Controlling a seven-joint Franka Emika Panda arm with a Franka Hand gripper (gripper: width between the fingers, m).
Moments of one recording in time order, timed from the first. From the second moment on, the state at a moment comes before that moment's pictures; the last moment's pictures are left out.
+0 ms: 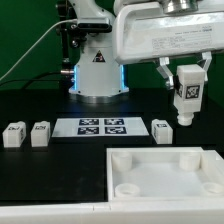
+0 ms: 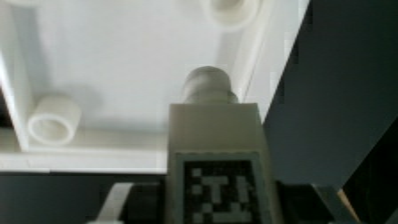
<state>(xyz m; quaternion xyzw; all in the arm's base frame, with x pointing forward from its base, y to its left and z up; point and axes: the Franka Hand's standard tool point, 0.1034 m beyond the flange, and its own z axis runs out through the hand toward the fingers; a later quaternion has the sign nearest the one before) 0.554 0.103 0.148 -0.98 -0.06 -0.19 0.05</state>
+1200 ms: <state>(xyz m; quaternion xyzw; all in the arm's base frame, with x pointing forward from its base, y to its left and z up) 0.603 0.122 0.100 -0.97 -0.06 -0.21 0.07</state>
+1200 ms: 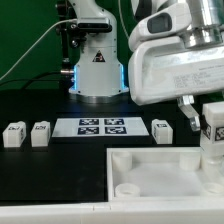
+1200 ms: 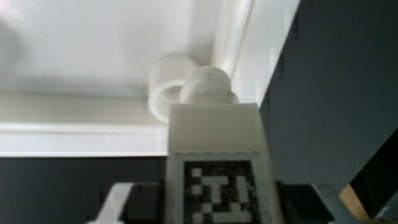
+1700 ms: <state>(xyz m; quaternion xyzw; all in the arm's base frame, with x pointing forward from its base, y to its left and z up) 0.610 0.121 0.086 -0.97 -0.05 -0.22 0.07</state>
